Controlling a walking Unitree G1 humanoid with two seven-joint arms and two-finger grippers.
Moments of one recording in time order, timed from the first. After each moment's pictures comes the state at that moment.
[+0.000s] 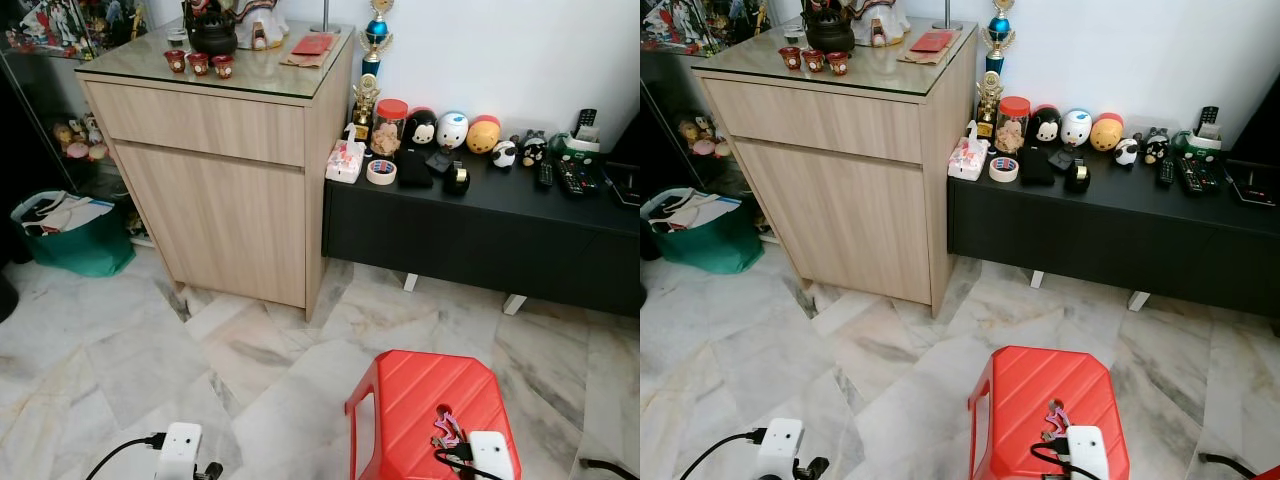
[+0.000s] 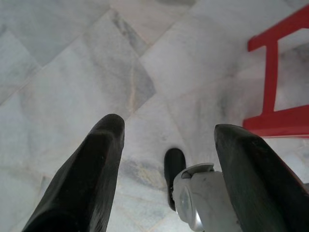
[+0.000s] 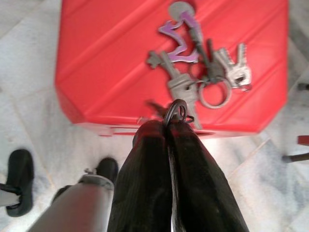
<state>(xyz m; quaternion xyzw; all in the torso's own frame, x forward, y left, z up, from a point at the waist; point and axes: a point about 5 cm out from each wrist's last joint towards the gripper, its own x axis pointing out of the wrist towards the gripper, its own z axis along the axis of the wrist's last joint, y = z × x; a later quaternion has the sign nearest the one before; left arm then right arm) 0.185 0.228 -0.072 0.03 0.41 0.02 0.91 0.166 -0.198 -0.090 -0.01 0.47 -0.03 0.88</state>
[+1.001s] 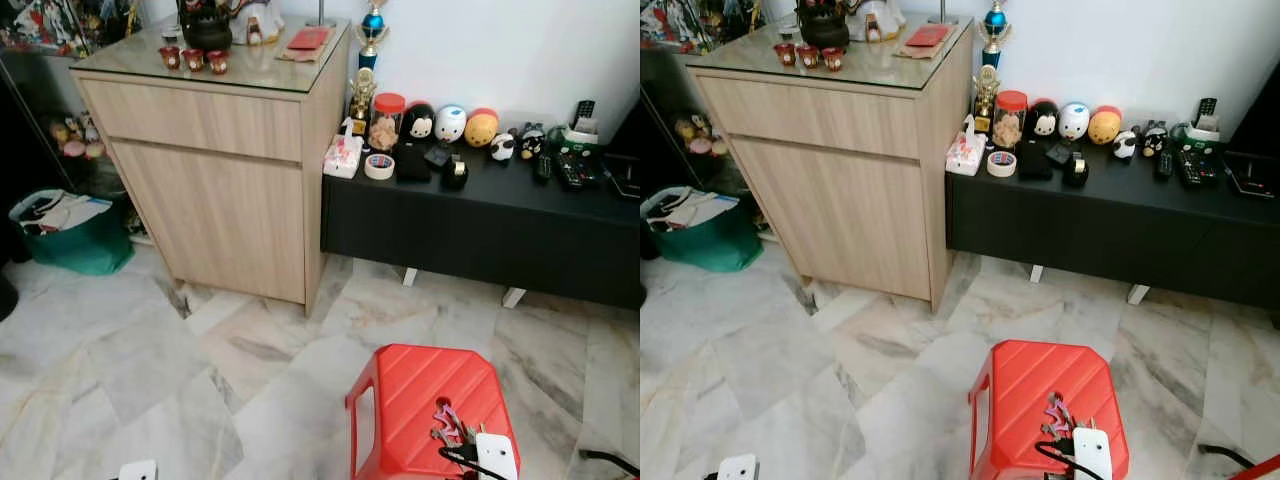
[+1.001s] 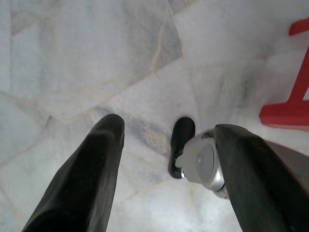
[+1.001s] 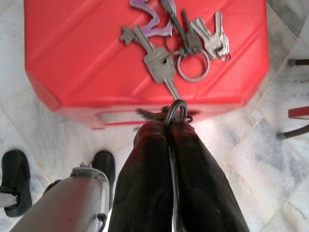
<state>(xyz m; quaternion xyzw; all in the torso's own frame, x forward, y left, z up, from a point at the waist) 0.141 0.257 -0.084 -0.03 0.45 0.11 0.89 0.164 -0.211 -0.089 0.01 0.48 -0.07 0.88</state>
